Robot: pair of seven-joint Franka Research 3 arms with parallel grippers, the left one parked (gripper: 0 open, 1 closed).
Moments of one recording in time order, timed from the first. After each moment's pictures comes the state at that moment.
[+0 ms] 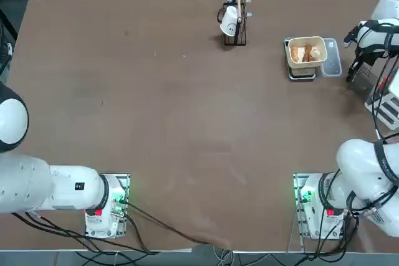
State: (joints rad) arm -1.00 0.51 0.57 -2.06 -0.61 2.20 -0.69
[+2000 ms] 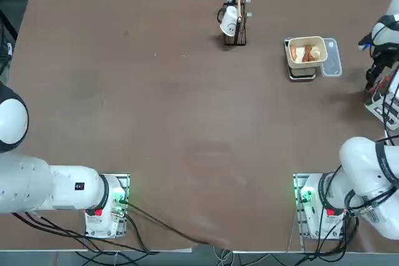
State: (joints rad) arm -1.15 0.48 0.75 -2.01 -0.68 1.91 -0.54
